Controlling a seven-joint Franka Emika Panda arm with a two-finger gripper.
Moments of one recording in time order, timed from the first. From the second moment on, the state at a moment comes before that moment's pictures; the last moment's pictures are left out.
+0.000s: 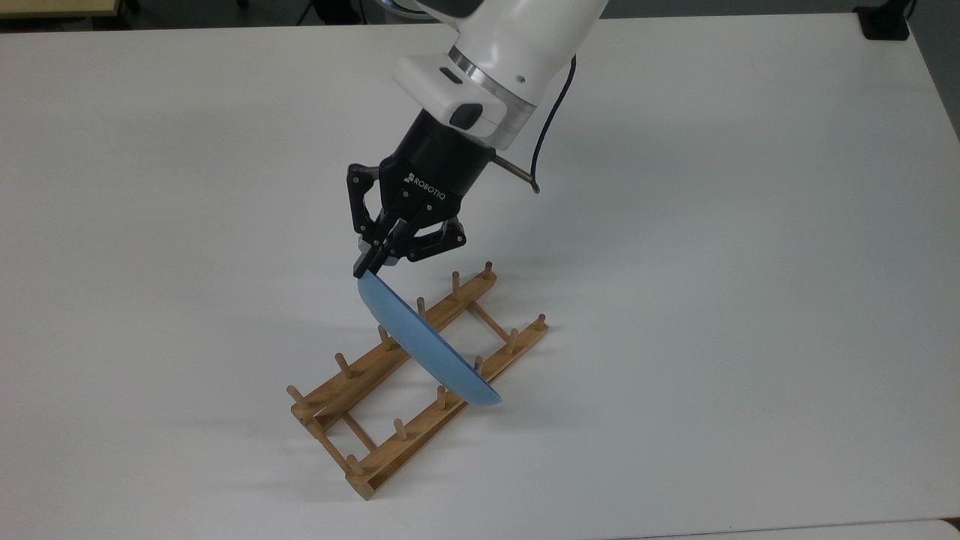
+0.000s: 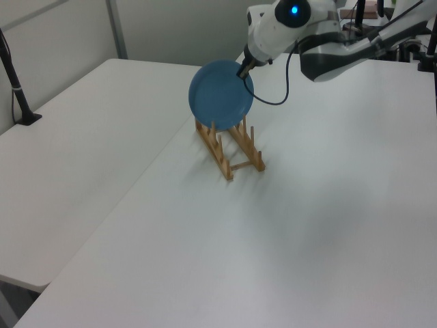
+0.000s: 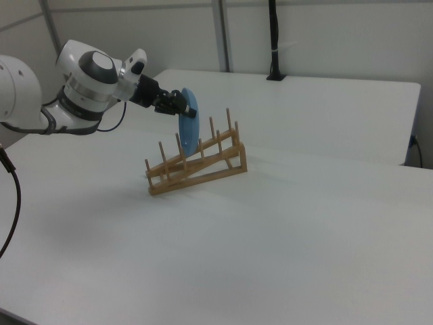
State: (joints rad) arm 0.16 0.36 0.02 -1.58 -1.01 2.28 0.79
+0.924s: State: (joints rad) arm 0.18 0.36 0.02 -1.57 -0.97 2.28 0.87
